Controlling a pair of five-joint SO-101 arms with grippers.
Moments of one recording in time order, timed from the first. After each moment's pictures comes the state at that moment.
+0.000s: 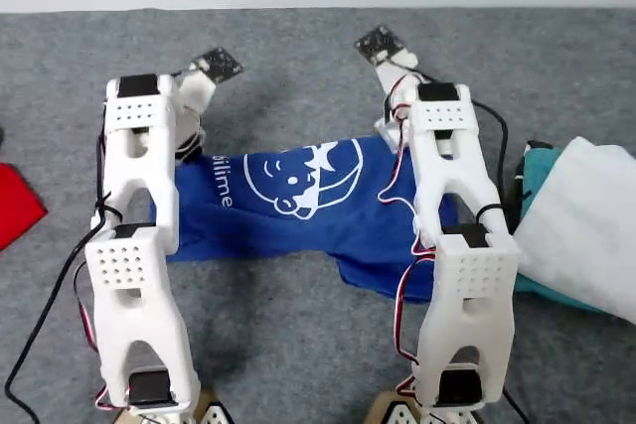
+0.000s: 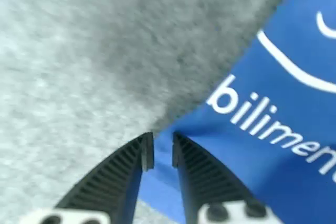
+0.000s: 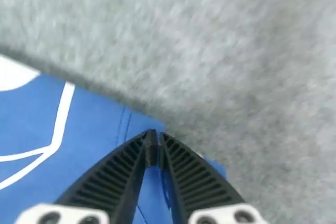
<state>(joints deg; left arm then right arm) -9.2 47.9 -42.5 86.4 -41.2 -5.7 39.7 -29.5 61.5 30.9</state>
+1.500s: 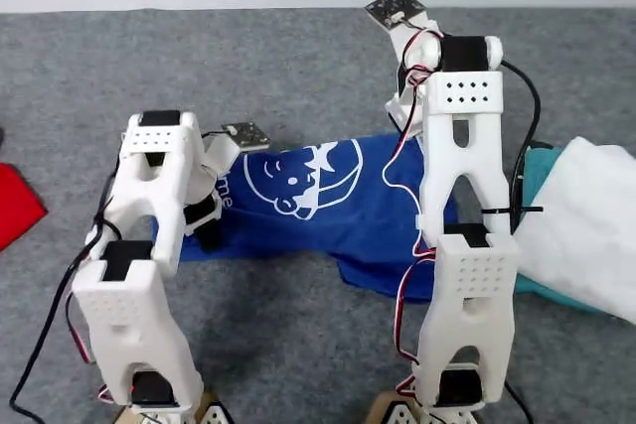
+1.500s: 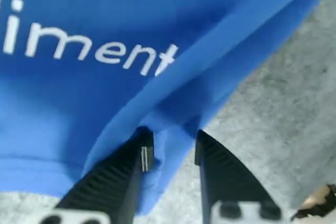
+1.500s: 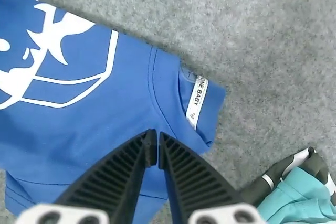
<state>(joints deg) -5.5 29.0 -2.2 91.4 -44.7 -5.6 39.8 -59.1 100.6 27.8</state>
